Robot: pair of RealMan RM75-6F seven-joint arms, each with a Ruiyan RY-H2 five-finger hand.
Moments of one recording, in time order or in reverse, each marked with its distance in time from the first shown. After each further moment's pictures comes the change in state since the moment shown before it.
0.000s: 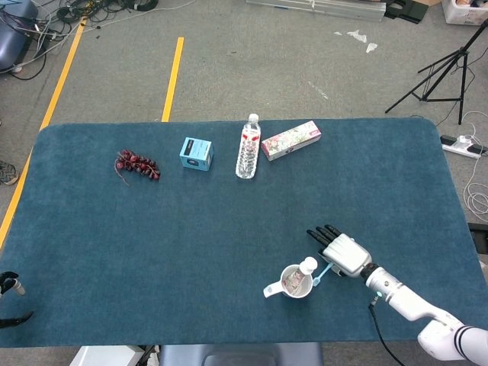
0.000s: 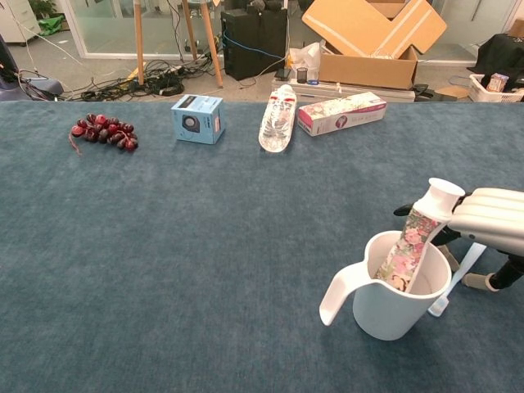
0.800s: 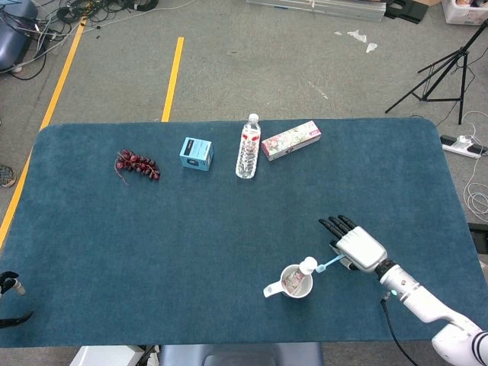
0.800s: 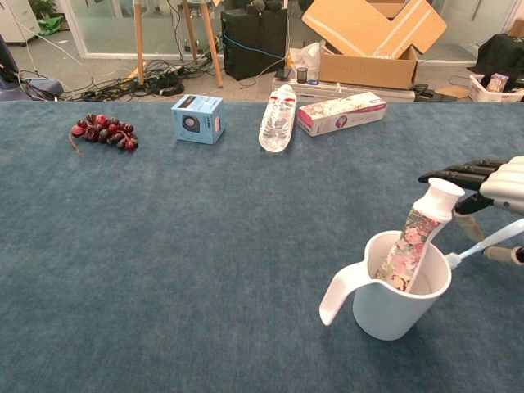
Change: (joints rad) left arm 0.001 0.000 -0.001 -0.003 0.000 0.004 0.003; right arm -0.040 0.091 0.027 -0.057 0.021 0.098 0.010
